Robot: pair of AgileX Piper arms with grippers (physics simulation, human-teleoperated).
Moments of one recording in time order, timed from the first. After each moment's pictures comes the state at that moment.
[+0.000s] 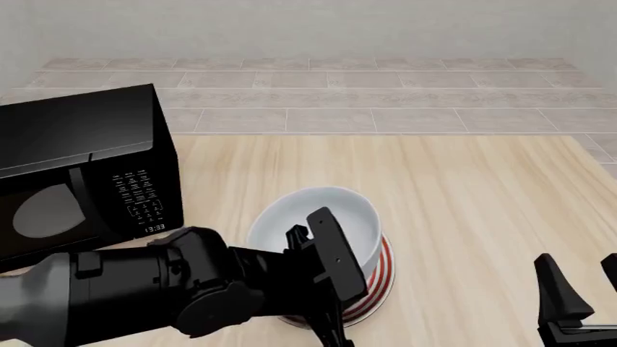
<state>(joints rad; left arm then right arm) -1.07 1.48 -0.91 0.26 0.23 0.00 0.02 0.00 -0.02 0.00</state>
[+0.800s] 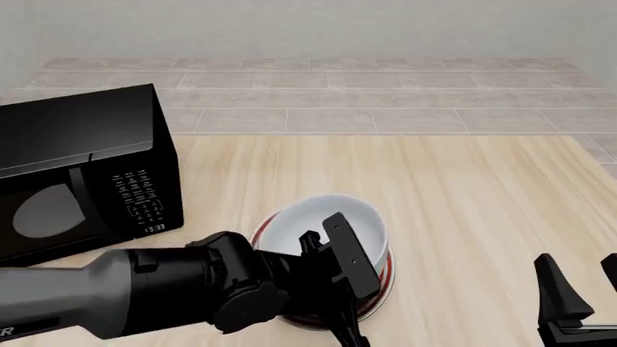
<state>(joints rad) -1.07 1.58 -0.94 0.20 0.21 0.00 0.02 0.00 -0.02 0.00</state>
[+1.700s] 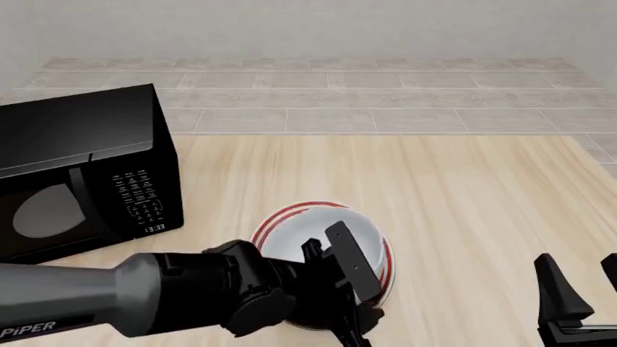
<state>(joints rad) -1.06 1.65 -0.92 0.14 0.19 0.00 0.02 0.00 -0.02 0.00</state>
